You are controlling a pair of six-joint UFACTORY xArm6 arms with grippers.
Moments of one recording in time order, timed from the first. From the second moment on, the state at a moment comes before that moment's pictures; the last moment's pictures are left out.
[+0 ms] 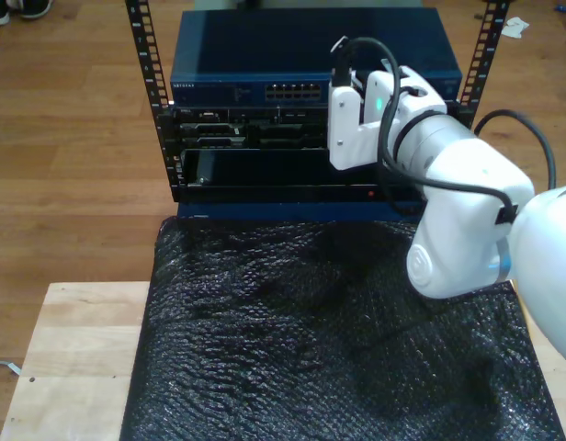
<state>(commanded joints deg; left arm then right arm) 80.6 -29.4 -5.8 -1.5 61.7 -175.3 17.1 7.7 -44.5 1.6 -43.0 -90.1</state>
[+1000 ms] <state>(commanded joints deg) 80.6 -29.4 -5.8 -1.5 61.7 -175.2 15.4 22.8 -47.6 8.4 -65.2 -90.3</state>
